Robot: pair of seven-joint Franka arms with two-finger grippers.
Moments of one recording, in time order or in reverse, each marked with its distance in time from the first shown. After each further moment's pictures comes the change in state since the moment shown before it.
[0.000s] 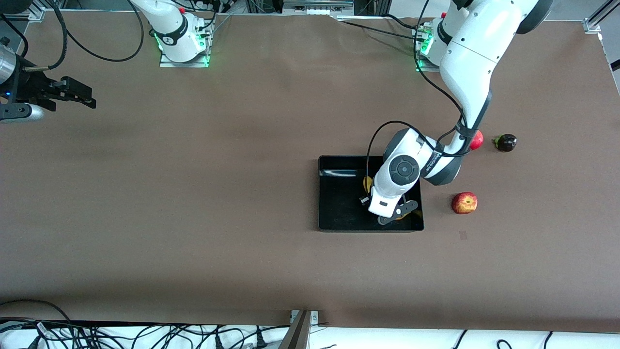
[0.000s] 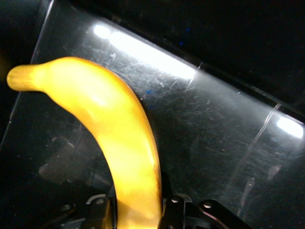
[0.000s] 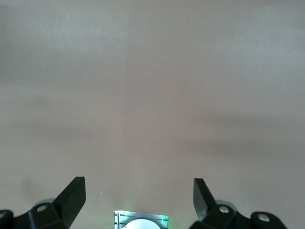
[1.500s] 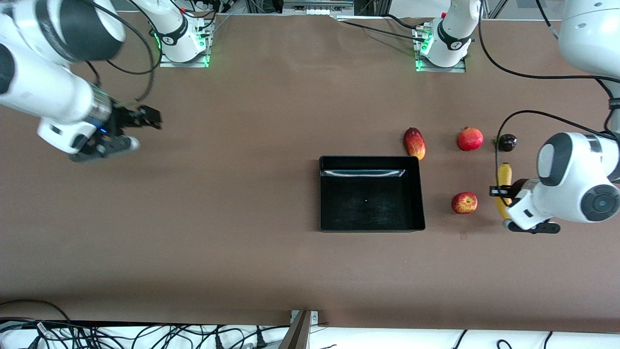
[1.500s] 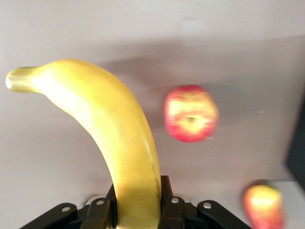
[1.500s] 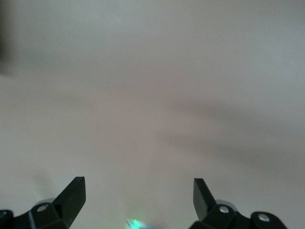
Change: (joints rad) left arm 0.505 -0.159 0.000 0.132 0.078 -0.576 1.026; right arm 0.240 0.259 0.012 0.121 0.077 0.099 0.073
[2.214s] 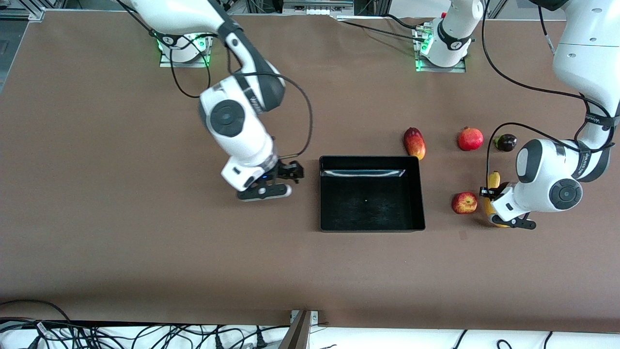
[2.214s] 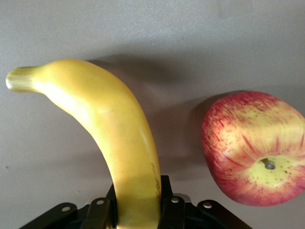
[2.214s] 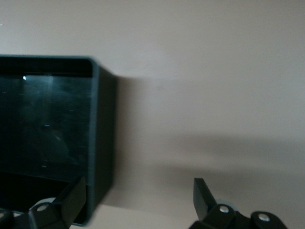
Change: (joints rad) left arm 0.077 0.051 -0.031 -0.255 0.072 0.369 0.048; right arm 0.397 0.451 0.005 0.235 0.051 0.568 0.538
